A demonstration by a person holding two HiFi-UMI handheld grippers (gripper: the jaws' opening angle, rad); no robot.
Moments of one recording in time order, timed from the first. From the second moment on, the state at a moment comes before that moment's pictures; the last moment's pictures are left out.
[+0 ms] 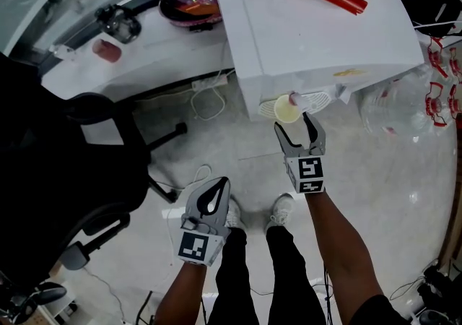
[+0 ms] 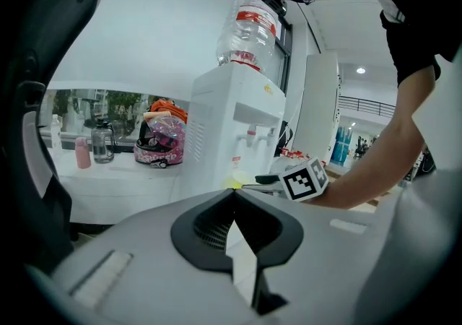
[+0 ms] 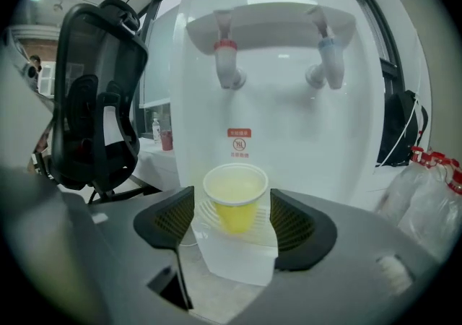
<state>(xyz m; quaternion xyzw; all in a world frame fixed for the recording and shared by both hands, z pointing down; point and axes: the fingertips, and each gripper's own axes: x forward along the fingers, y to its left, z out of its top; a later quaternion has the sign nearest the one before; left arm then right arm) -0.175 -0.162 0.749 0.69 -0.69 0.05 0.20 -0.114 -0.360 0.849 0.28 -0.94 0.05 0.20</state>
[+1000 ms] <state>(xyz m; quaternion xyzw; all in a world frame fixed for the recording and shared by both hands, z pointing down) -0.158 -0.165 0.537 0.73 -0.65 -0.01 0.23 -0.049 -0.235 0.480 0.29 -0.95 0.11 0.08</state>
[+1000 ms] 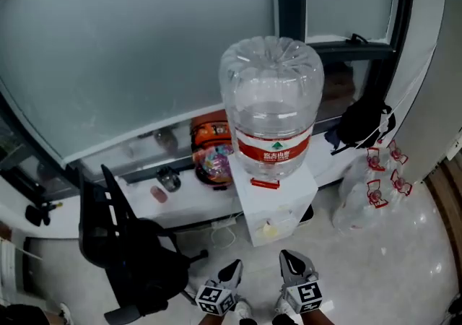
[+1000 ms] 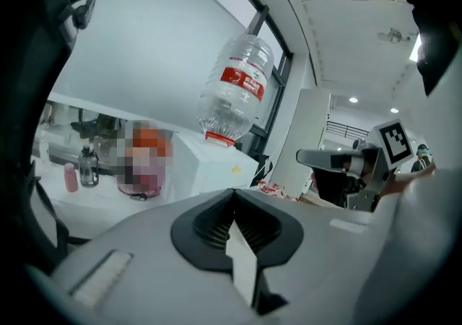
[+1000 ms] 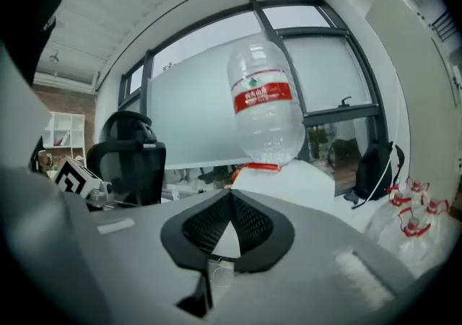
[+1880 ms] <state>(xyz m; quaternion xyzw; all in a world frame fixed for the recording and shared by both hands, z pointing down) -0.154 -0.171 0.386 0.76 -0.64 -0.05 0.10 -0.051 -0.219 0.355 0.27 -0.96 -0.02 0.05</state>
